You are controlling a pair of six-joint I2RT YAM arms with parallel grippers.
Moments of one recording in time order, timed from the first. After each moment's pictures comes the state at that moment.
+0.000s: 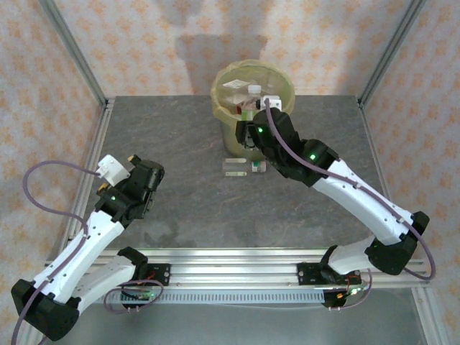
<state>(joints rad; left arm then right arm) -0.42 0.87 0.82 -0.84 -1.05 -1.04 0.86 1.38 1.59 -0.70 0.44 0.52</state>
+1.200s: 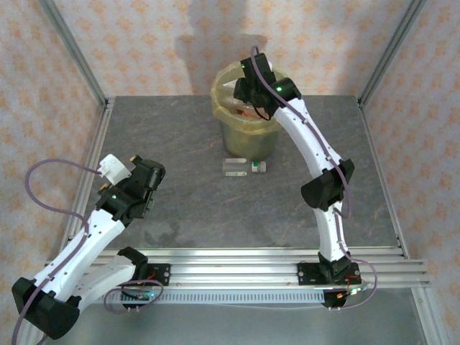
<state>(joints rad) -0.42 0.88 0.82 -0.85 -1.02 -1.04 0.55 2.13 2.46 -1.04 0.23 0.60</state>
